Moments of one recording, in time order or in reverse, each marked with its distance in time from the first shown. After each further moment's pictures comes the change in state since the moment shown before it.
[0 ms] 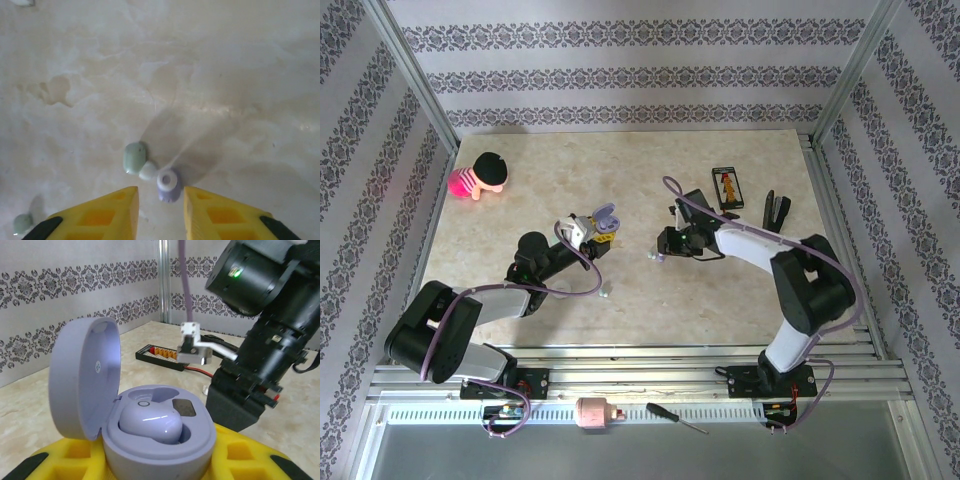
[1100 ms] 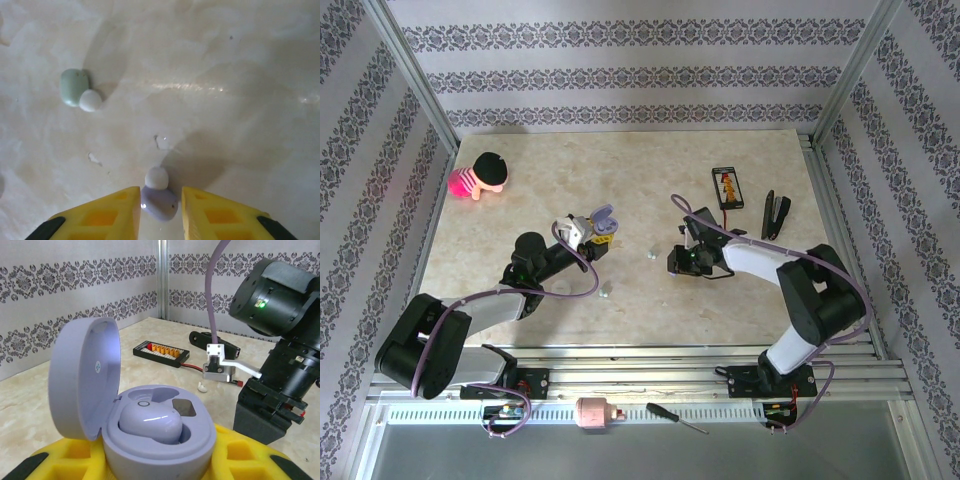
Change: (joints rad) left arm 0.000 -0.088 -0.005 -0.113 0.002 0.000; right arm 0.002 -0.122 -0.200 0.016 -0.003 0.050
